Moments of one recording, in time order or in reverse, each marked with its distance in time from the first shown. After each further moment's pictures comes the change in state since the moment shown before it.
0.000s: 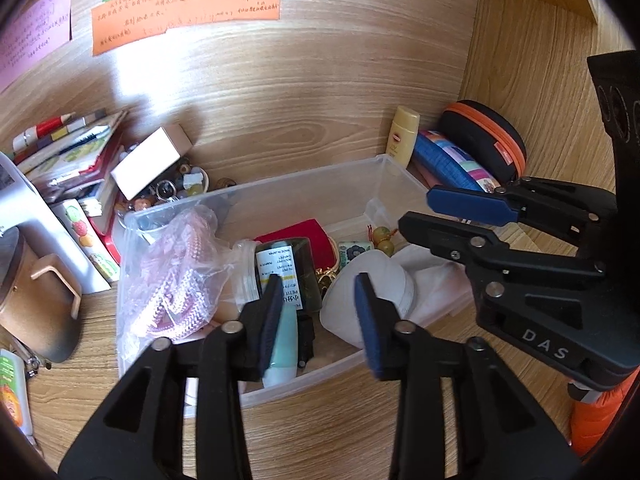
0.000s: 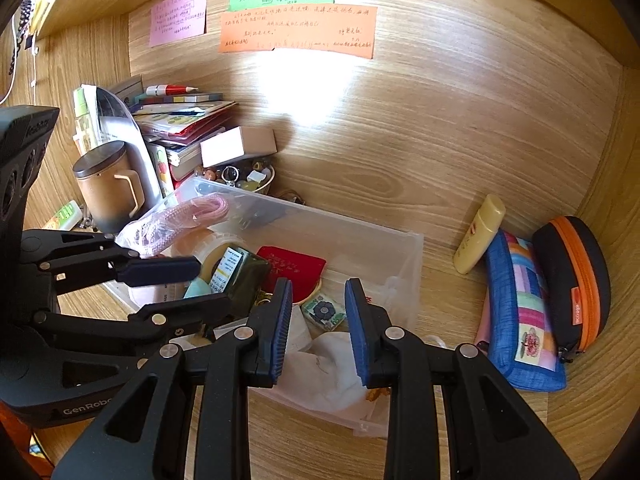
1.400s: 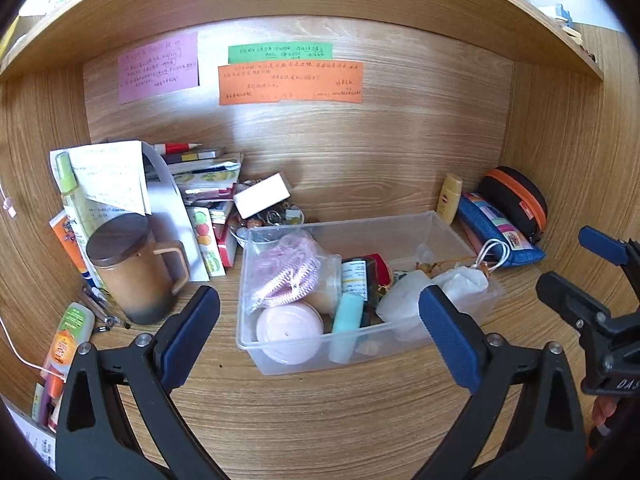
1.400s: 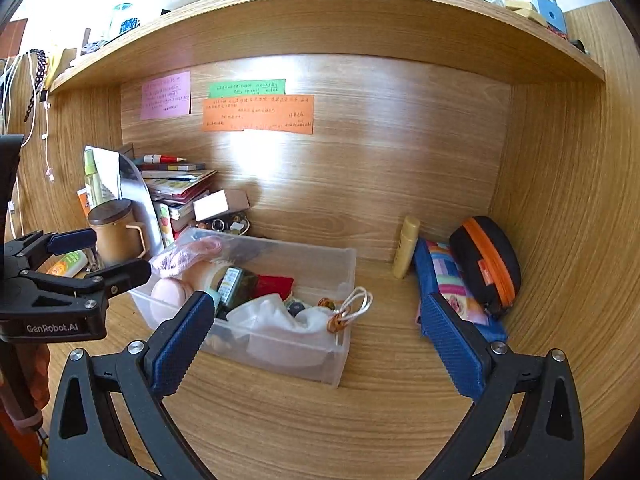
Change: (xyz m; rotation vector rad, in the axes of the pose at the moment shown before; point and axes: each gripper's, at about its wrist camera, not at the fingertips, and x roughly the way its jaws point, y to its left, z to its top) left arm -0.093 0.015 -0.027 -0.117 -0.205 0.220; right arm -0.112 0.005 -0.044 0.113 -0.228 -0.144
